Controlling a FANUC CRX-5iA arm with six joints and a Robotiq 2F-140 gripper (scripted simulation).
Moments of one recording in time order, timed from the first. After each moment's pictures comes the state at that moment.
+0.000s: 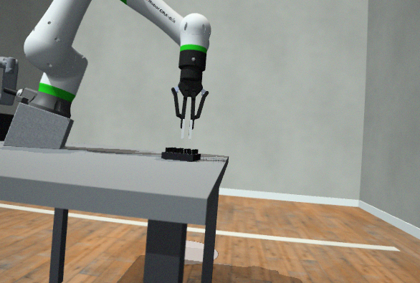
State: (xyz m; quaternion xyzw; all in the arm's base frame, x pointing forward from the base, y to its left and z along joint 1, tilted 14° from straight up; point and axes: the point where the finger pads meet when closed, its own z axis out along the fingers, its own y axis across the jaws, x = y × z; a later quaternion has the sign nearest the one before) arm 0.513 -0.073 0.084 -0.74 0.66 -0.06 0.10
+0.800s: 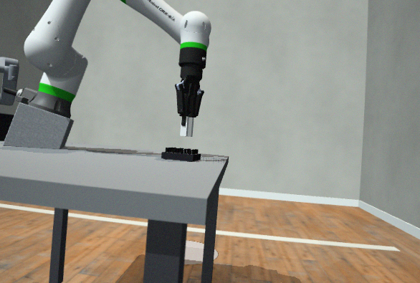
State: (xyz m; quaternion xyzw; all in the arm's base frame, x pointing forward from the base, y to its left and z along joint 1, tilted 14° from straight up) arm 0.511 -0.073 0.093 -0.94 0.31 -0.09 0.07
